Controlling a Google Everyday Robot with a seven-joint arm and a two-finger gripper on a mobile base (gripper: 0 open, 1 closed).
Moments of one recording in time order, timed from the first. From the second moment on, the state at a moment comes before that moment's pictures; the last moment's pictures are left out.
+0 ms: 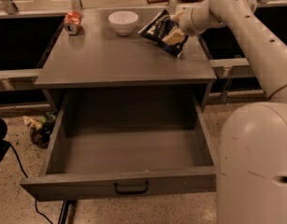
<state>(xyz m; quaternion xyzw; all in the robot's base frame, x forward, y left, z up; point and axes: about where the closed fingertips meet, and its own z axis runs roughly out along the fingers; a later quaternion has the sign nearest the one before) 0.854 -0.121 0.894 -0.54 0.69 -0.02 0.47</state>
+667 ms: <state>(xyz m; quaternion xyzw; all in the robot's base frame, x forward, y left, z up) 0.866 -0.138 0.904 -0.52 0.68 -0.02 0.51</state>
